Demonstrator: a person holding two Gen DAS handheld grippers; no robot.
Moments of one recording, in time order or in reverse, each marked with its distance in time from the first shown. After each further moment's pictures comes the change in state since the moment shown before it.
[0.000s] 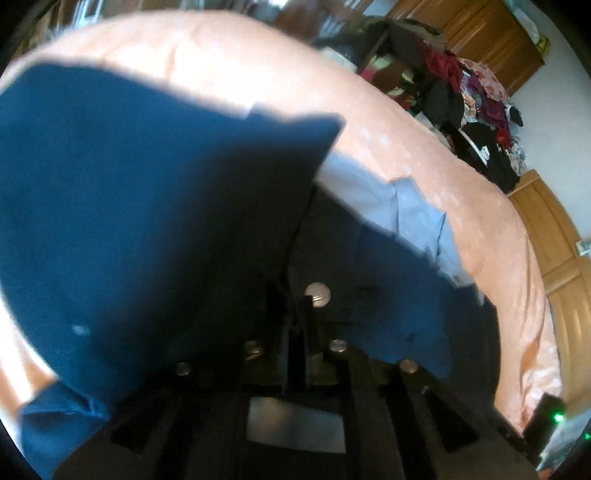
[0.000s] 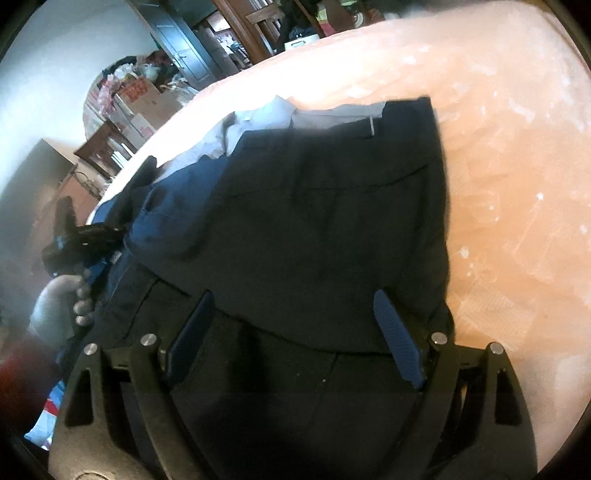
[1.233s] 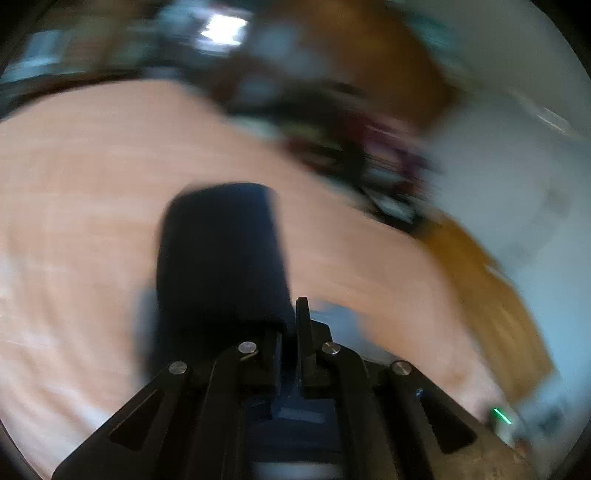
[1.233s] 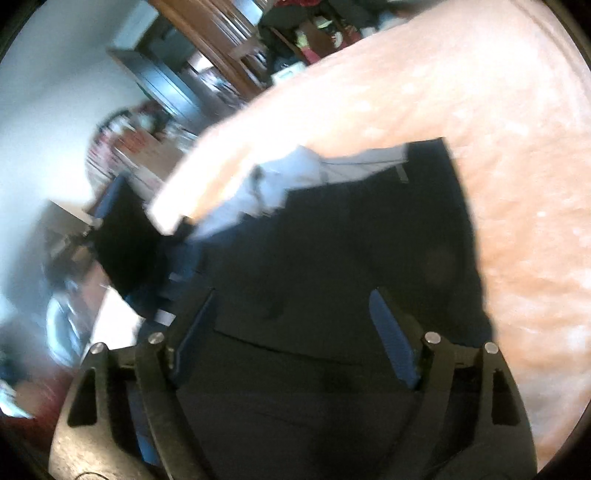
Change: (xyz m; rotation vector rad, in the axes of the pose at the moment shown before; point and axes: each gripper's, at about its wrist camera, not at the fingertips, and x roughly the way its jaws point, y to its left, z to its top) left arm -0.144 -0.050 0.087 0.197 -0.102 -0.547; right arm -0.033 0.033 0.030 0.196 -0.110 0.122
